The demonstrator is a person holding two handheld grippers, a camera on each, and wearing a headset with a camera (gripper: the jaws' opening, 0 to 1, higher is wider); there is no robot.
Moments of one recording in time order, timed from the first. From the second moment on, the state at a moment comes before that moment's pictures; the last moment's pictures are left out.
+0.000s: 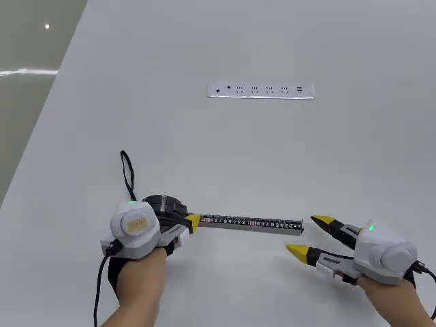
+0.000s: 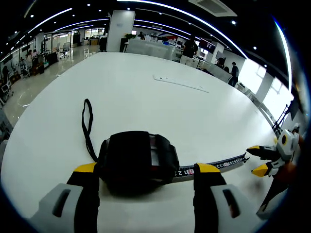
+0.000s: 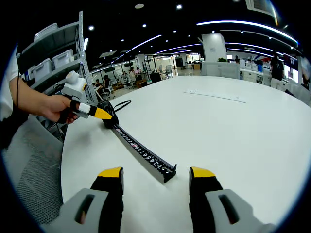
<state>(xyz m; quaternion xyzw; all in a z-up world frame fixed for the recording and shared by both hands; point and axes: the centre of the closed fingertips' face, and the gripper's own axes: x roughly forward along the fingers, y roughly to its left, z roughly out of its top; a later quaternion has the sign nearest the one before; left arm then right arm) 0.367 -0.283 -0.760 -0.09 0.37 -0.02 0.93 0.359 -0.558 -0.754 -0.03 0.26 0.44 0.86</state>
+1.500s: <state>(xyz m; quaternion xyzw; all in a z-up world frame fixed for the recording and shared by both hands) 0.374 -0.274 -0.767 -0.14 0.37 0.04 0.92 0.364 -0.558 -0.764 -0.03 0.27 0.44 0.85</state>
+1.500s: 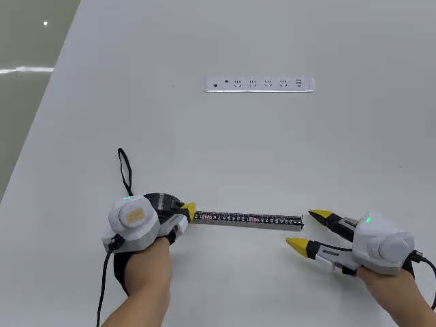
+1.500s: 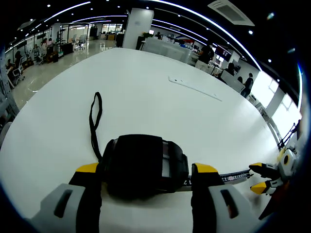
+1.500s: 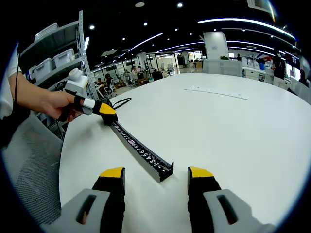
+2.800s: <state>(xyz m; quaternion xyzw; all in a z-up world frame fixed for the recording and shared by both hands) 0.373 -0.273 -0.771 -0.13 0.37 0.05 0.92 0.366 -0.560 -0.769 -0.05 0.27 0.47 0.84</state>
